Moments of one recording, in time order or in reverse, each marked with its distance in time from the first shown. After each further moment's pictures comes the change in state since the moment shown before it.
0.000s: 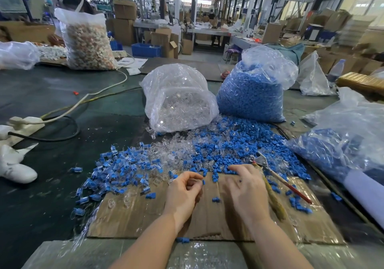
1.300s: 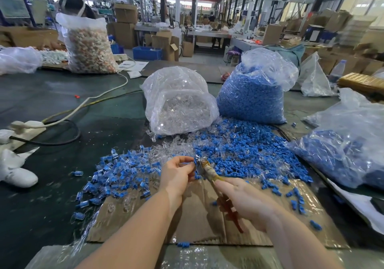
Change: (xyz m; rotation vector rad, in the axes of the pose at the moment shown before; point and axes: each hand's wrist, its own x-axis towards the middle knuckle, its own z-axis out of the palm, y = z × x) left_hand 0.035 0.031 -0.009 -0.182 0.126 -0.152; right_hand 0.011 -0.042 -0.039 0.465 -0.776 0.473
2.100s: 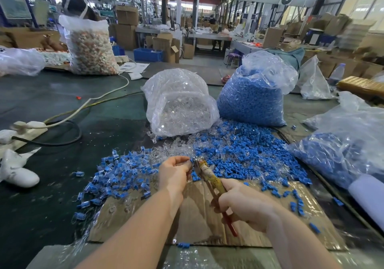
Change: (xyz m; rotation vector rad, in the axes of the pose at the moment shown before) left_hand -0.009 0.013 0.001 0.024 0.119 0.019; right_hand -0.005 -0.009 0.001 0.004 -0.150 0.041
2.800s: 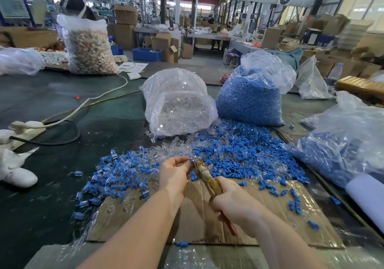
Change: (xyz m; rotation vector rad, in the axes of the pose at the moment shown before) left_hand -0.002 -0.001 0.003 -0.063 0.000 -0.059; right_hand -0.005 -0.002 0.014 -0.011 0.085 -0.066
